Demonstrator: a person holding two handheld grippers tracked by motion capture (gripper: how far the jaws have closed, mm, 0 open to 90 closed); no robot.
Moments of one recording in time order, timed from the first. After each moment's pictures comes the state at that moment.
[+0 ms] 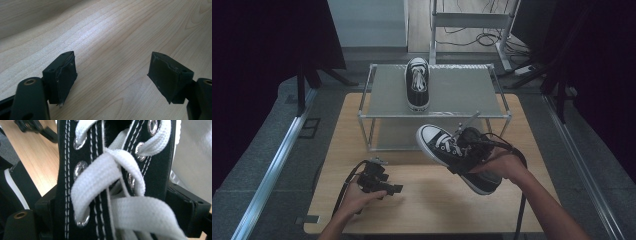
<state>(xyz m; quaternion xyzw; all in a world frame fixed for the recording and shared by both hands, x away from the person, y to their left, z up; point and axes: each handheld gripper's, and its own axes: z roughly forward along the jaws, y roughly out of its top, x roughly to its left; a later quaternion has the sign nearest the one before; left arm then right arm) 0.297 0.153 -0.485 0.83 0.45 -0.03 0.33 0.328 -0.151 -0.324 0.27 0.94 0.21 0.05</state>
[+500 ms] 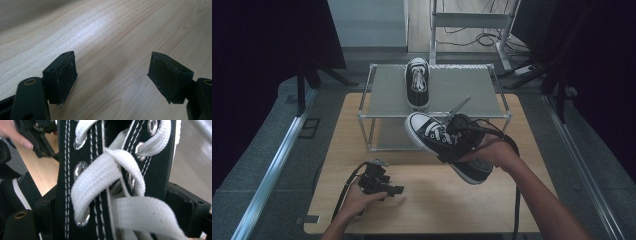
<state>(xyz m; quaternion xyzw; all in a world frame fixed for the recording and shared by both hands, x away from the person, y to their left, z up) 0.295 0.151 -0.492 0.83 0.45 -0.04 0.34 0.340 -0.126 -0.292 0.27 0.93 0.23 0.05</state>
